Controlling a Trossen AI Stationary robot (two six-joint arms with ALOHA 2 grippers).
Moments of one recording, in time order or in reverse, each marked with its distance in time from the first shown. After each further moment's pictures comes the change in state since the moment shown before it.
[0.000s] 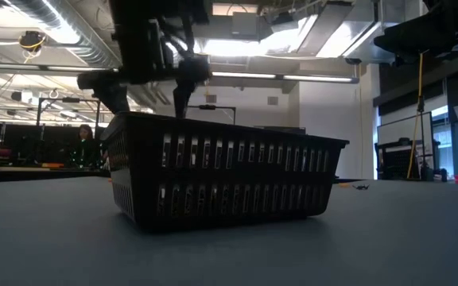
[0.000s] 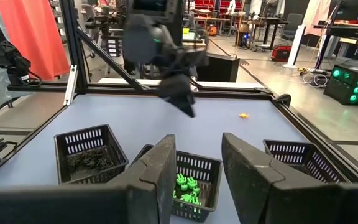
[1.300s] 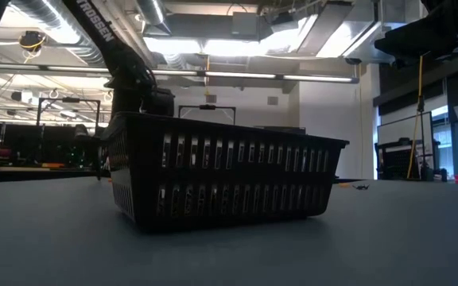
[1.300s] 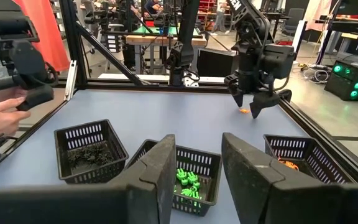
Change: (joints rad) left arm 0.900 -0.001 -0.312 0.309 0.270 0.430; right arm 0.000 0.000 0.000 -0.020 0.000 0.000
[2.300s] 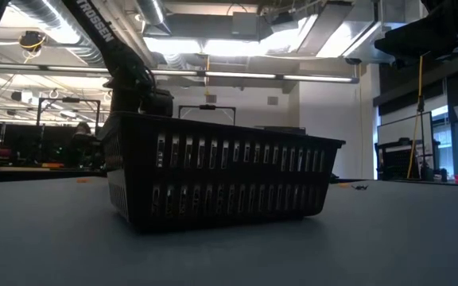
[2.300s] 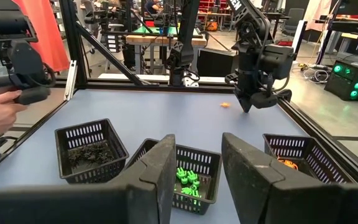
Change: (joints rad) left arm -0.002 0.001 -0.002 -0.032 0.024 0.069; right arm 0.000 0.000 0.000 0.000 0.000 0.000
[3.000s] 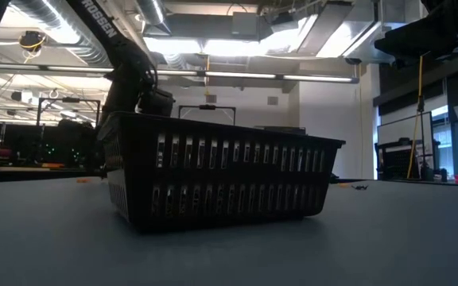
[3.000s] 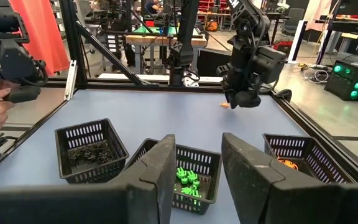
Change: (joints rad) left arm -0.059 -0.002 0.036 -0.229 0.020 -0.008; right arm 0.000 0.000 0.000 0.000 0.000 0.000
